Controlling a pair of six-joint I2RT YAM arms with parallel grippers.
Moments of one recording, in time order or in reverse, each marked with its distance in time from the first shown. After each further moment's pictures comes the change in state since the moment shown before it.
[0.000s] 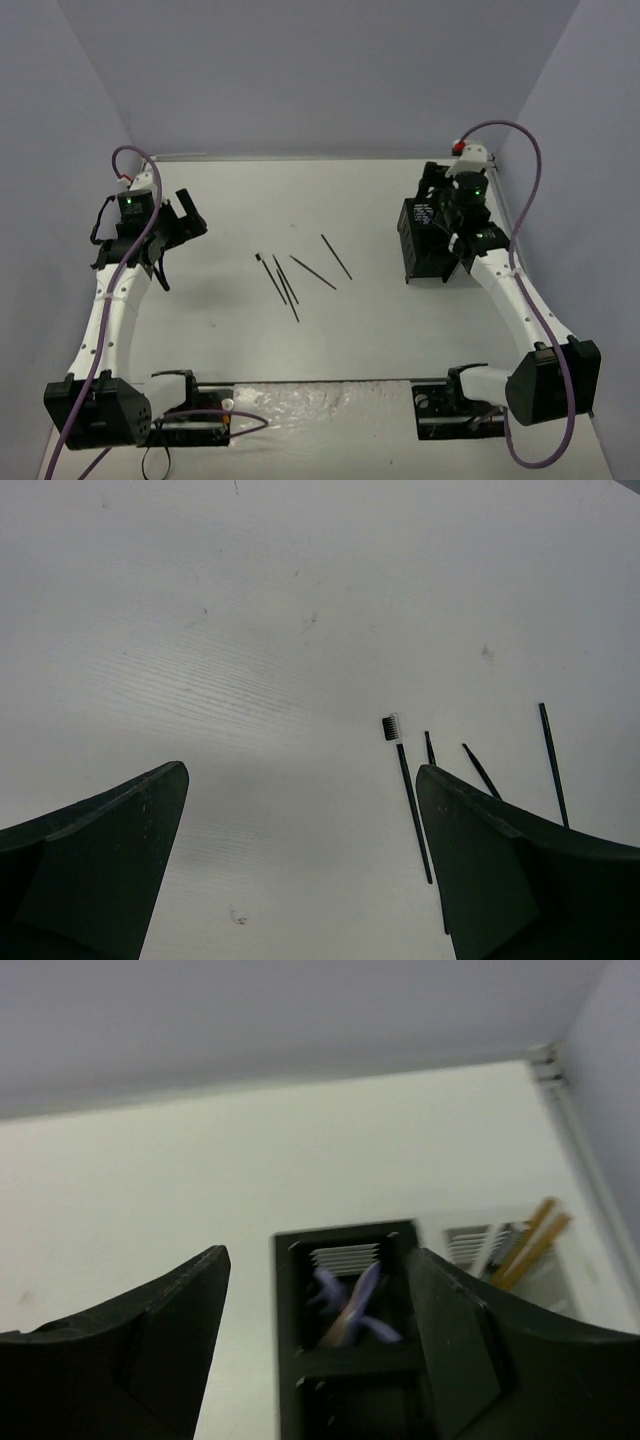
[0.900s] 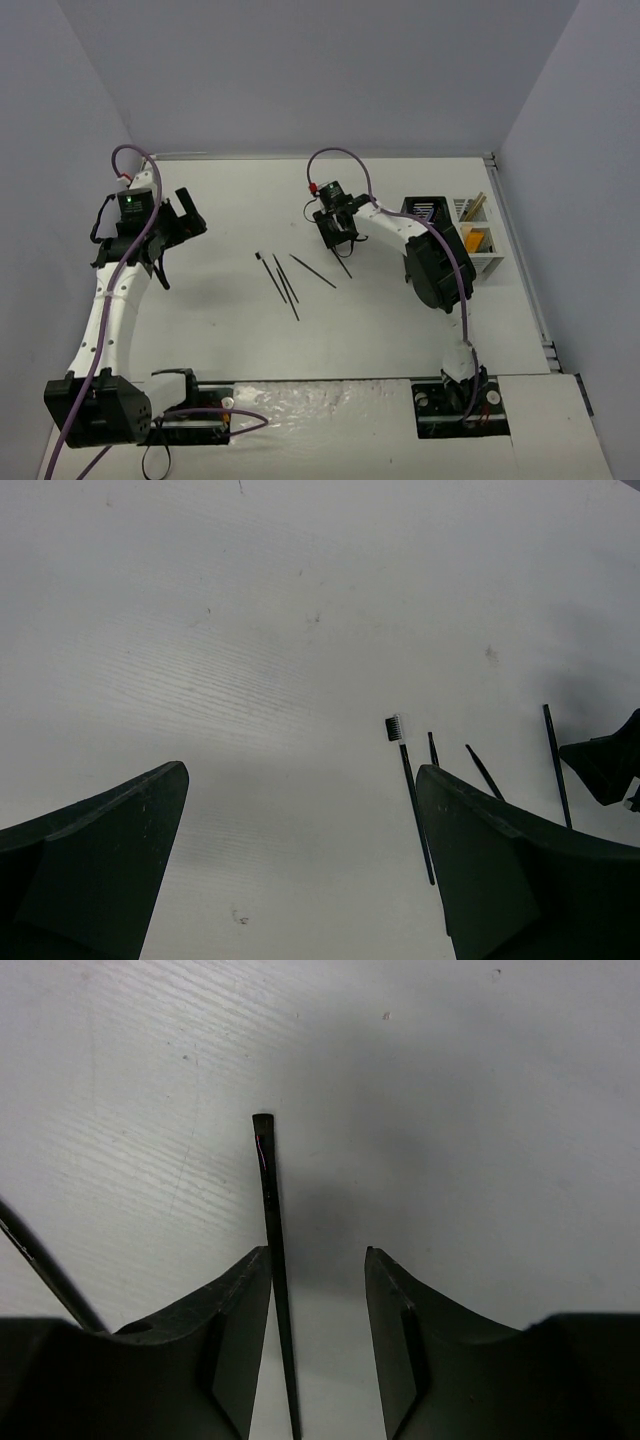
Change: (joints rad) left arm 0.000 0.005 0.000 -0.002 -0.007 0.000; right arm 0.394 0.877 0.555 -0.473 -0.064 -0.038
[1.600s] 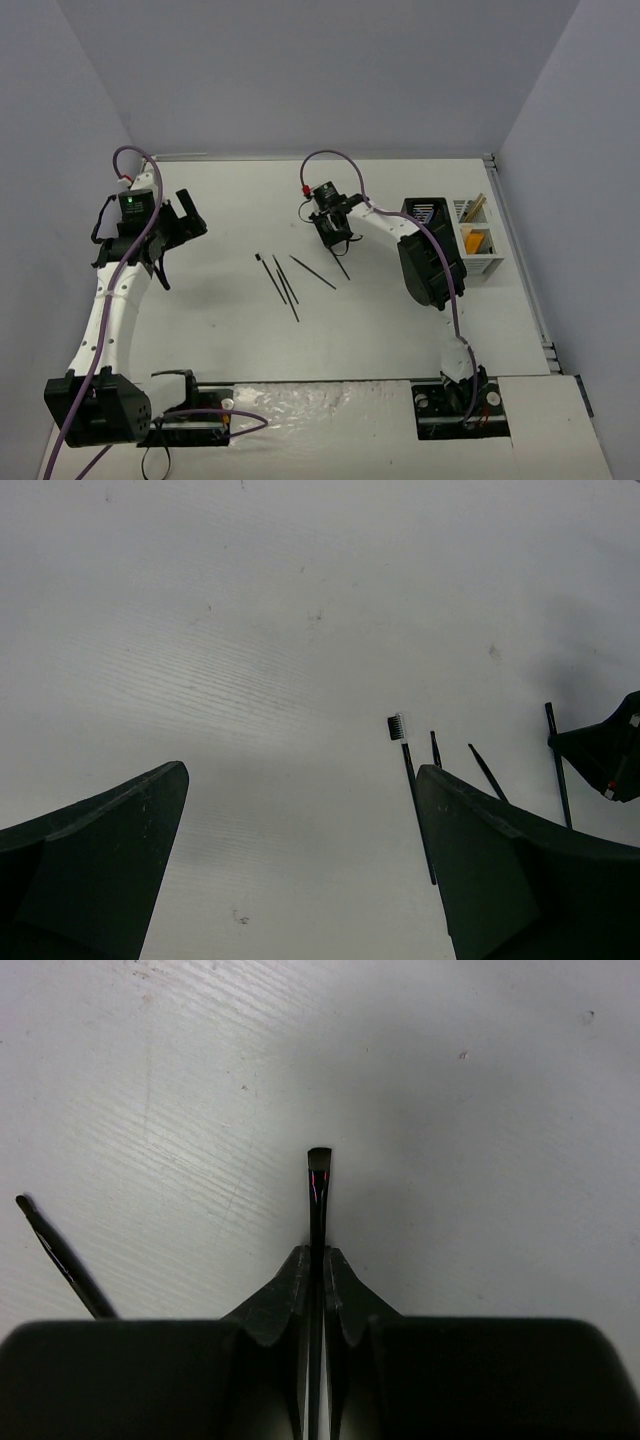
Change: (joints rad) left arm 0.000 0.008 0.000 0.000 0.000 0.000; right arm 0.008 0.073 0.080 -0.021 -0.067 -0.004
